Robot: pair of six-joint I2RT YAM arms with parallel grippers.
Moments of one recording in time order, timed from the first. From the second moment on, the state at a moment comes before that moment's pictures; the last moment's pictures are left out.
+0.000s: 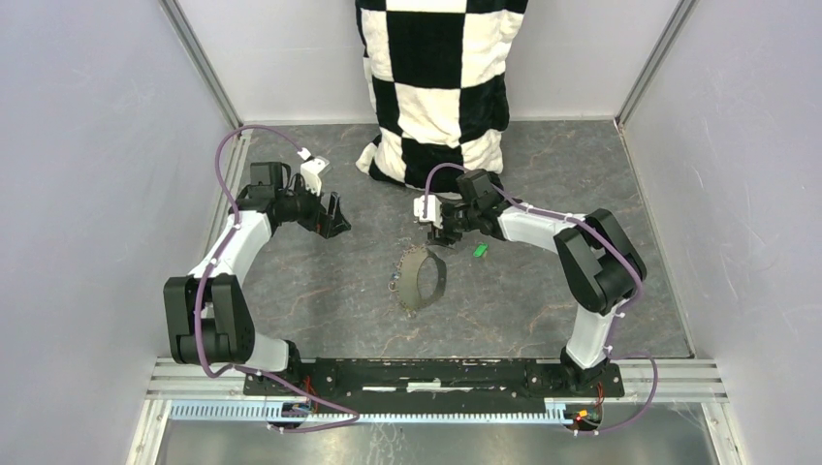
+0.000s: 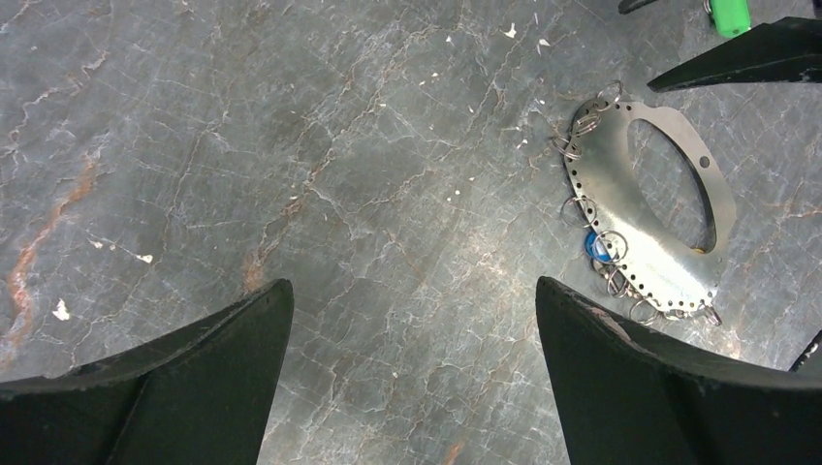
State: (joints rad) left arm 0.03 1.43 0.97 -0.43 0.69 0.39; right arm 0.55 1.83 1.08 -0.04 -0.66 -0.89
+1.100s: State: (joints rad) left arm 0.03 1.42 0.99 -0.43 0.64 0.39; right arm 0.56 1.93 1.12 -0.07 -0.68 -0.94
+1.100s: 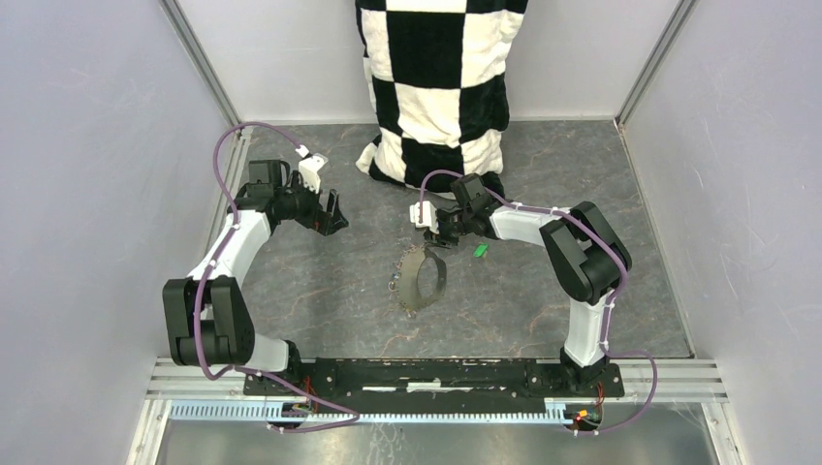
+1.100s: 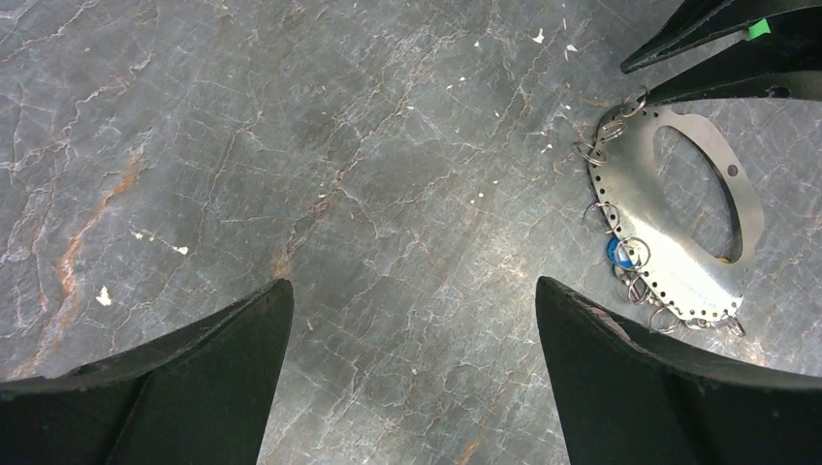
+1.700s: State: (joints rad) left arm 0.03 1.41 1.00 -0.45 0.61 0.39; right arm 0.56 1.96 1.13 -0.08 -0.70 -0.93
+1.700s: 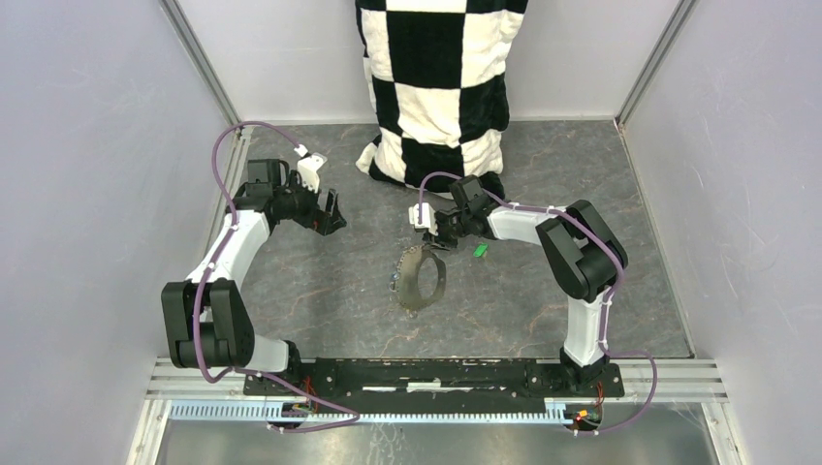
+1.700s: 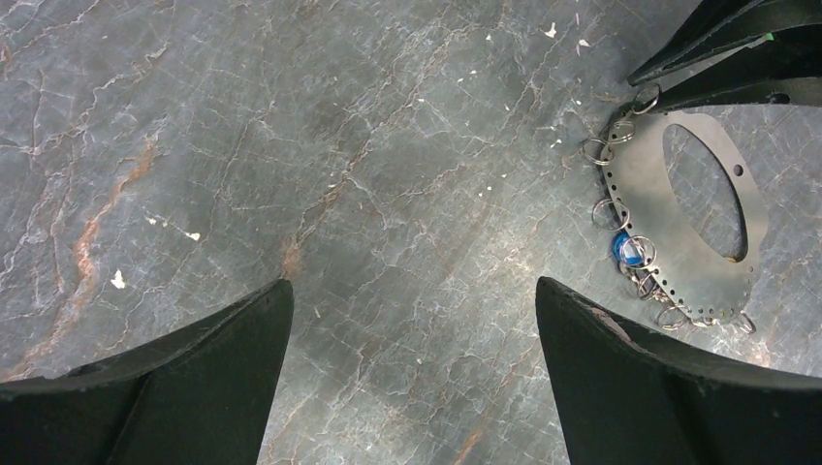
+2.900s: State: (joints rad) left arm -0.26 1.04 1.21 -0.96 0.90 0.77; right arm 0.90 1.38 1.04 -0.01 -0.43 -0.42
